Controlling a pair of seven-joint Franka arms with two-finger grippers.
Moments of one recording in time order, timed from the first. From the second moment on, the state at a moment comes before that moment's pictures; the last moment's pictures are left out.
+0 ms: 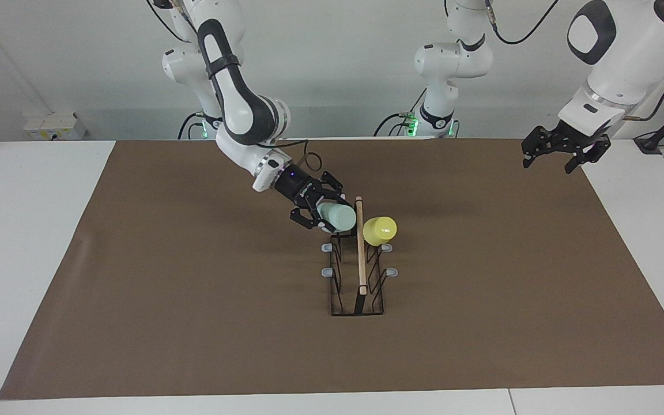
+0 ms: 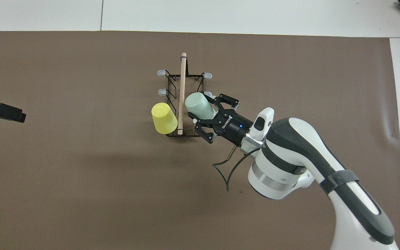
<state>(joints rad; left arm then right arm) -0.09 0.00 0.11 -1.64 -0.02 1.62 0.26 0.40 0.18 0.12 -2.06 2.22 2.62 -2.33</state>
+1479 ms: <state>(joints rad) -0.09 0.00 0.11 -1.64 -0.02 1.62 0.26 0.36 0.12 0.12 -2.26 2.38 2.41 -2.52</state>
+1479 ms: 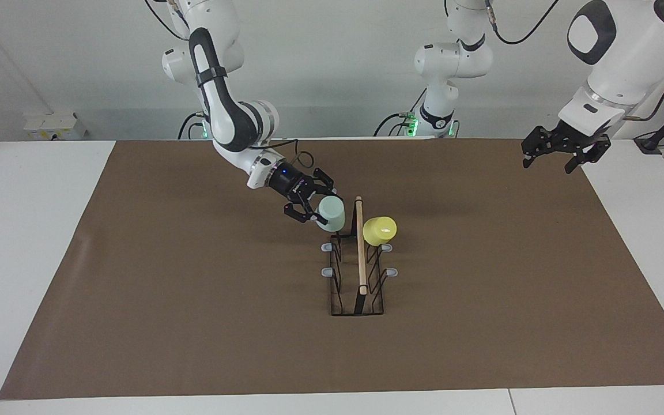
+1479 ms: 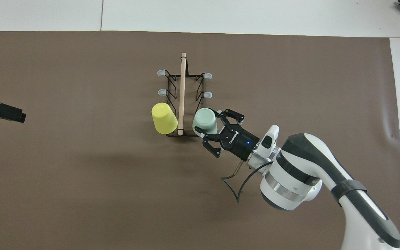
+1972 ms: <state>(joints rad) -0.09 0.00 0.11 -1.64 -0.02 1.62 0.26 0.34 0.23 0.12 -2.28 2.45 2.25 -2.66</state>
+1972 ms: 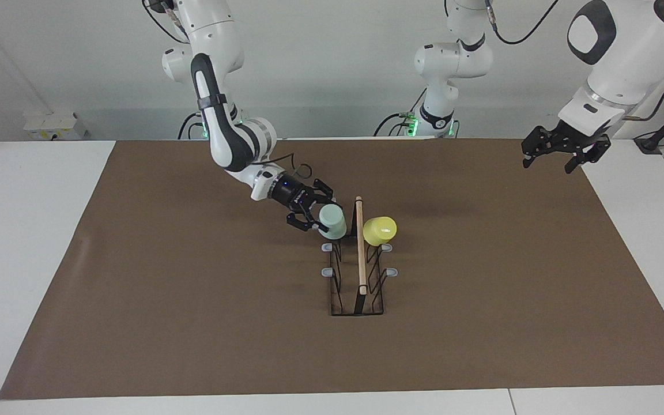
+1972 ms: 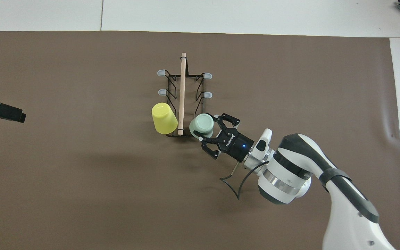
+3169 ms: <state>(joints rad) -0.09 0.00 0.11 -1.64 -0.02 1.62 0.26 0.35 0.14 0.15 -2.21 2.35 2.57 -2.65</state>
